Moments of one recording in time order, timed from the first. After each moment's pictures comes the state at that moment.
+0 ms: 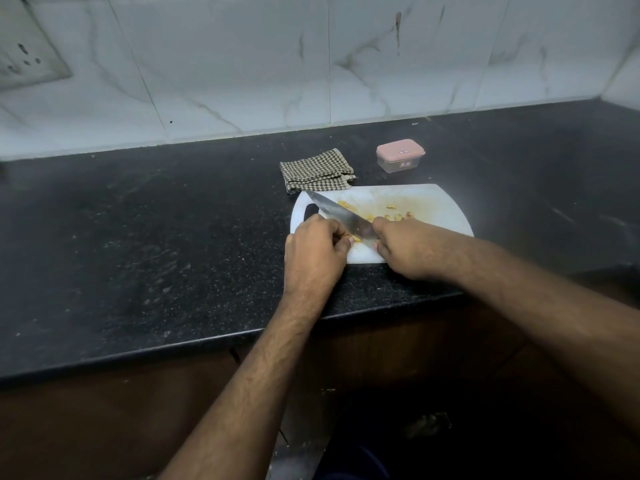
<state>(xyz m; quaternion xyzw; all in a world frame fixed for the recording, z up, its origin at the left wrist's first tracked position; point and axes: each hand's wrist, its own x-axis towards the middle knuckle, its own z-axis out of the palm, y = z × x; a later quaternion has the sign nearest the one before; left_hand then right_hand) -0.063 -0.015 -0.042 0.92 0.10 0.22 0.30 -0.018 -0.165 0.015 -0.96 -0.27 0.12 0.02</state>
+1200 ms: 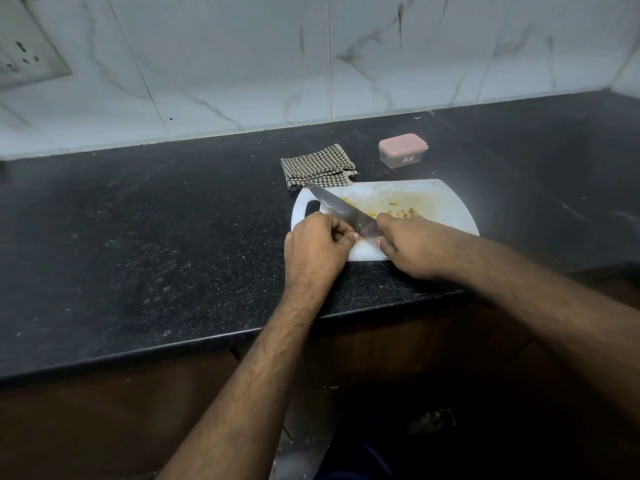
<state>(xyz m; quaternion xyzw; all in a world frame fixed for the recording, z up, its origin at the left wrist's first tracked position) -0.062 -0.016 -0.038 0.90 0.13 0.21 0.36 -0.019 -0.172 0.013 -0.95 -0.28 0.11 0.04</state>
